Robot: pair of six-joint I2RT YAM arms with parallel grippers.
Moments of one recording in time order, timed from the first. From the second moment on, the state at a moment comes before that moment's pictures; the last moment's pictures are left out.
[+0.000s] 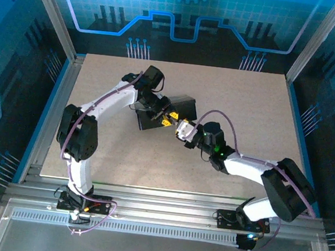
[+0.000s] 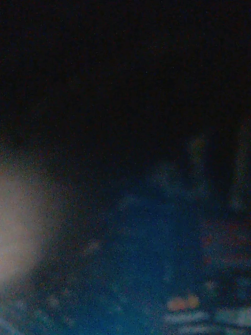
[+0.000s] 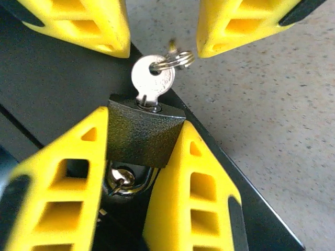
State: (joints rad) left arm -0.43 1.88 1.63 -0.95 0.71 -1.15; right arm 0.64 1.45 0.56 0.55 -0.13 -0.67
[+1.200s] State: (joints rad) left arm -0.39 1.89 1.65 -0.96 0.77 -1.16; right arm 0.74 1.33 0.55 0.61 0.06 -0.90
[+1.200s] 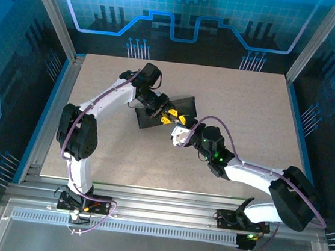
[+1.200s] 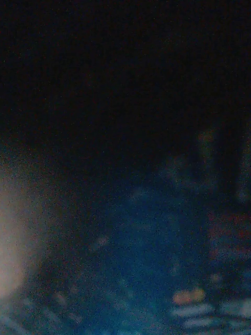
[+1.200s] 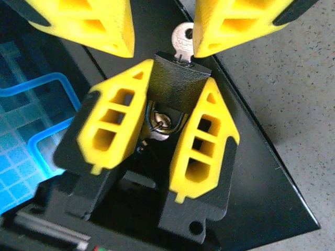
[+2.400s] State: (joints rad) left arm -0.38 1.89 1.65 -0.96 0.79 -1.16; right arm 0.71 1.44 0.63 0.53 0.06 -0.97
